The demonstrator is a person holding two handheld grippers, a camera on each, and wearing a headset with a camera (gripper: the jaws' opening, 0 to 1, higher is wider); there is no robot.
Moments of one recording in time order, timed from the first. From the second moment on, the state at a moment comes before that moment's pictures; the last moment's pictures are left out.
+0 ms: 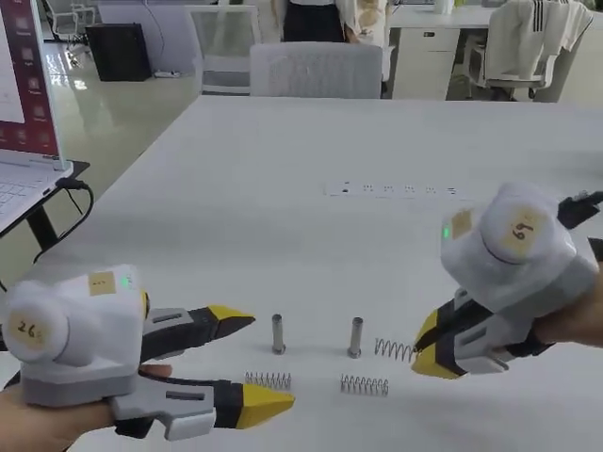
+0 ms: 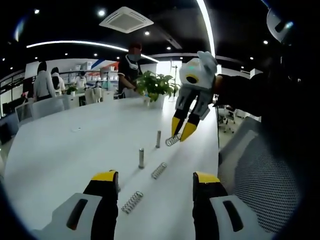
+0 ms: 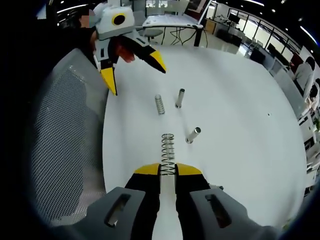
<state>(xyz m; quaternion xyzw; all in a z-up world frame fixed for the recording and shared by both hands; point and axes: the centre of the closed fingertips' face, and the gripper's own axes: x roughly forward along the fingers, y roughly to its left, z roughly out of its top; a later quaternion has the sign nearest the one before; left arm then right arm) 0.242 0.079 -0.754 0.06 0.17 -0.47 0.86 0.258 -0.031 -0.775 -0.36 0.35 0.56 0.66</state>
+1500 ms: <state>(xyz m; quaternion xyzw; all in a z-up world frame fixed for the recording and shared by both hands) 0.232 0.033 -0.764 0.10 0.17 -0.57 0.80 0.228 0.024 -0.777 -0.40 0.32 0.62 0.60</state>
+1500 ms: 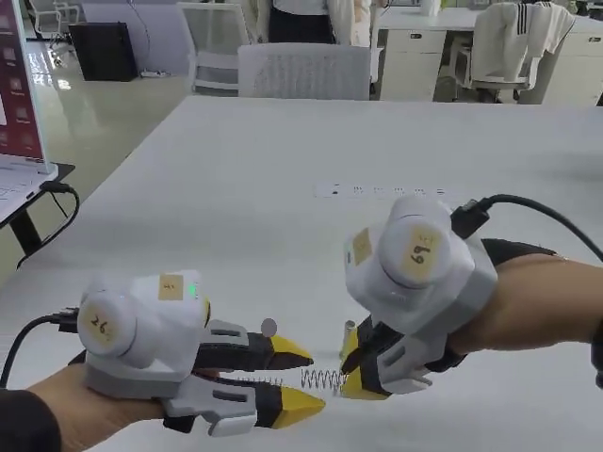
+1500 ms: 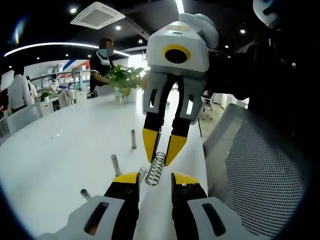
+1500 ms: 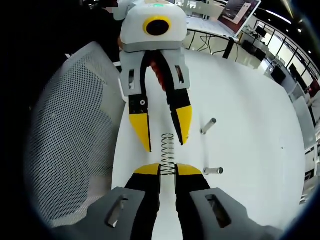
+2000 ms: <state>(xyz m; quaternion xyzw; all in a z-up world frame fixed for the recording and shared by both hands) 0.231 0.033 -0.763 0.10 0.16 -0.57 0.80 0.227 0.024 -0.778 -0.41 0.30 0.63 0.59</state>
